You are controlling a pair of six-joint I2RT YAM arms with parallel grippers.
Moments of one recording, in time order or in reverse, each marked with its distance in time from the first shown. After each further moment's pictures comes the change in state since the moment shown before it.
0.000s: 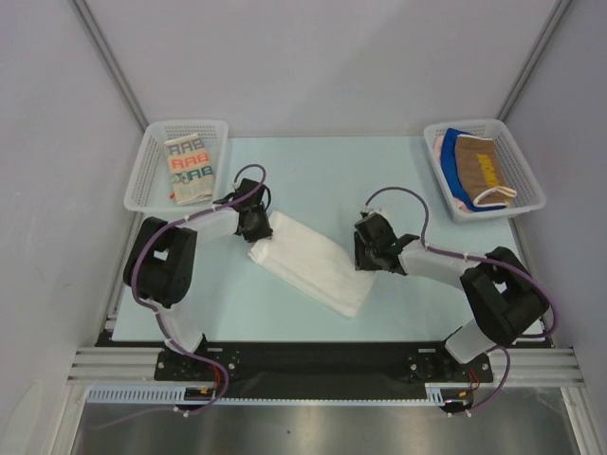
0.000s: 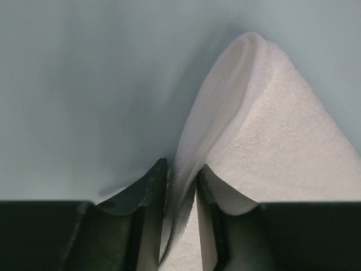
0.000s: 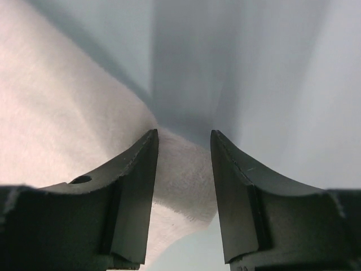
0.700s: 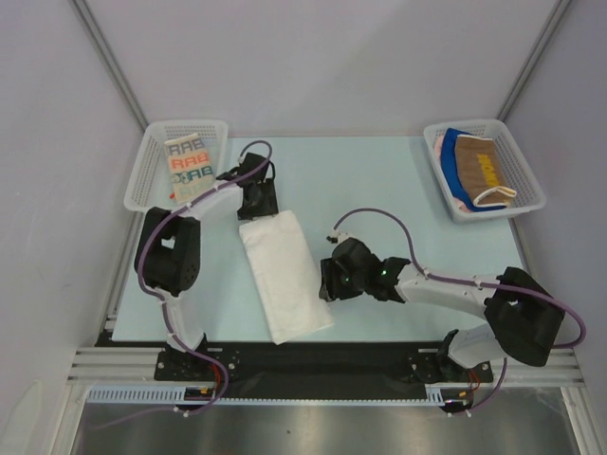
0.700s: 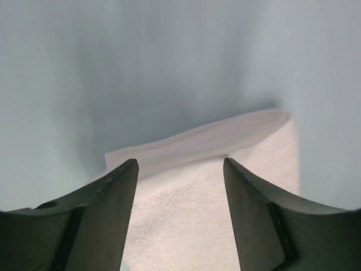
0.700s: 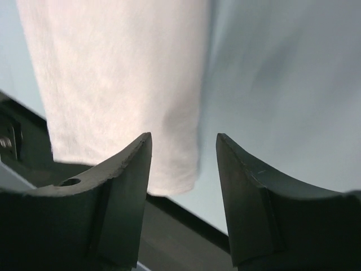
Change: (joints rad) left arm 0.006 0.117 0.306 -0.206 -0.103 0.146; right arm 0.399 -0.163 -0.065 0.010 -0.193 0.192
